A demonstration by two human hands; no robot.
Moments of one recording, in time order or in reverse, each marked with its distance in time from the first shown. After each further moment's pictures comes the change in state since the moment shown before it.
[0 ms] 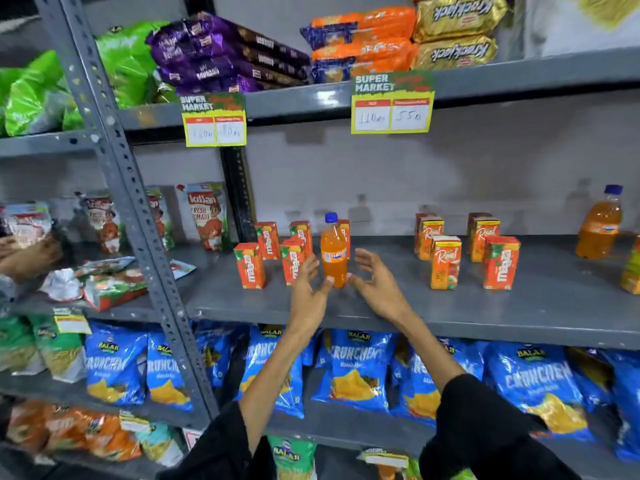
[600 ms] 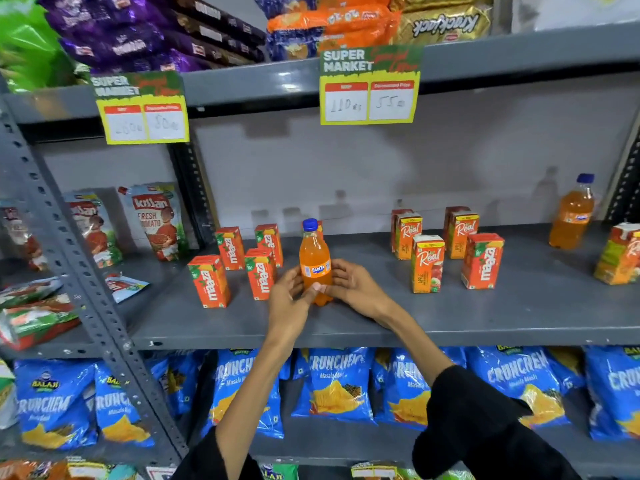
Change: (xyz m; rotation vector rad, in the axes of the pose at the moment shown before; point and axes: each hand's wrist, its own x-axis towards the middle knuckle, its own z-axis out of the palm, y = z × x) left_hand 0.028 -0.009 0.016 -0.018 -0.100 -0.038; right_hand 0.033 0.024 -0.008 0.160 -0.218 0.182
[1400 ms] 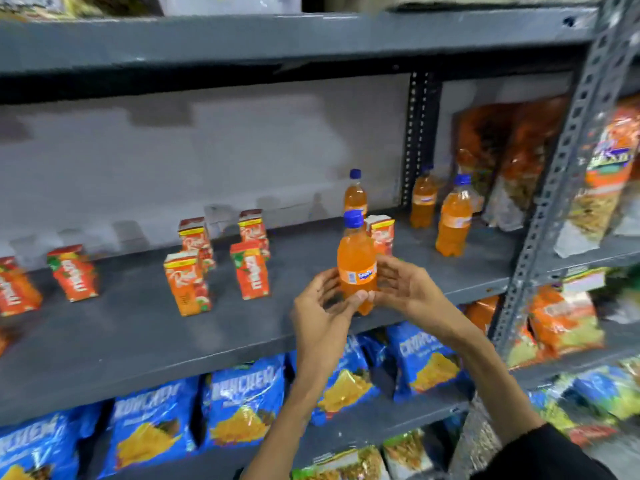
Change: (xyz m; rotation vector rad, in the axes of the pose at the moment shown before) left_hand -0.128 0.083 0.383 -0.221 -0.281 0.005; right_hand -0.260 0.009 -0.353 -0.030 0.332 -0.019
